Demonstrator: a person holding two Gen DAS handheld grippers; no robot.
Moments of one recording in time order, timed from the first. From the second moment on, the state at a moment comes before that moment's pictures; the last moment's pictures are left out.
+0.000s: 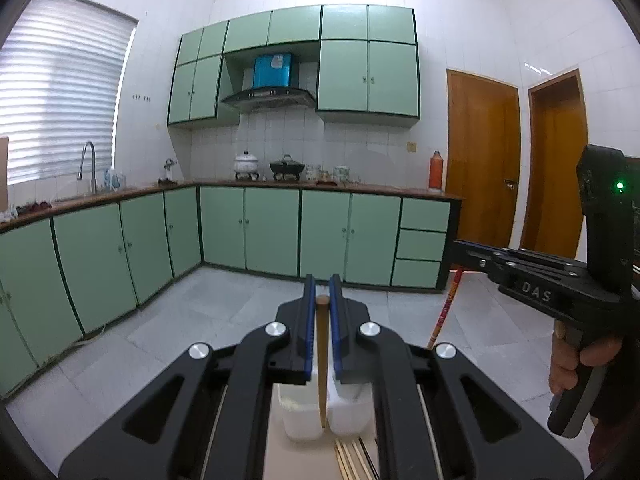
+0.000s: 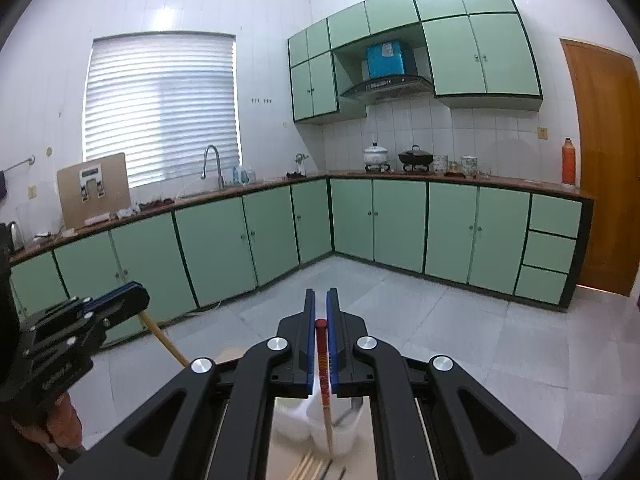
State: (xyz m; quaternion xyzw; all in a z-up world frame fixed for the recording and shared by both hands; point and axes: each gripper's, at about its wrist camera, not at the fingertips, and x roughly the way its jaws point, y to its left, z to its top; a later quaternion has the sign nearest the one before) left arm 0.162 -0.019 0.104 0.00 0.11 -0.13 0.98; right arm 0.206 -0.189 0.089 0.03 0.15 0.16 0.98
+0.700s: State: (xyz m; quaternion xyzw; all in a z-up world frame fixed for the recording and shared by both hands) left arm 0.280 -0.024 0.031 0.01 0.20 -0.10 0.97; right arm 0.297 -0.175 0.008 0.04 0.23 0.17 0.96
